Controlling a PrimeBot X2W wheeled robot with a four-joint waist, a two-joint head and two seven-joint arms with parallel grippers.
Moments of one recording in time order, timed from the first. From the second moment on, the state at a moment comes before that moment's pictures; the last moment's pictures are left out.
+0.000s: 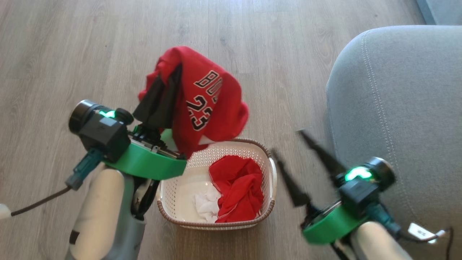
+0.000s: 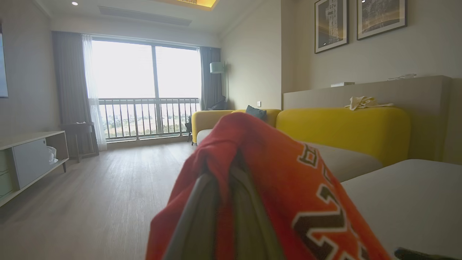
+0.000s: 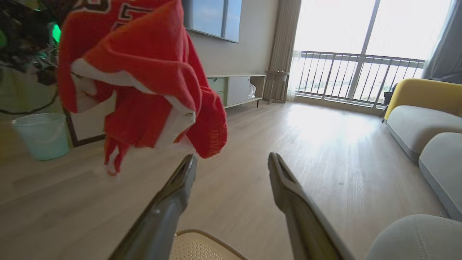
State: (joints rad) left arm -0.34 0.04 -0.24 -0.05 -0.20 -0.13 -0.26; right arm -0.10 -0.14 0.35 0.02 0.10 0.13 -0.26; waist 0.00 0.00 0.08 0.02
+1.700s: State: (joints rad) left arm -0.35 0.09 -0.64 -0.02 -0.20 -0.13 -0.26; right arm -0.36 -0.17 0.53 0.17 0.06 0.13 -0.26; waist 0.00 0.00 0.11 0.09
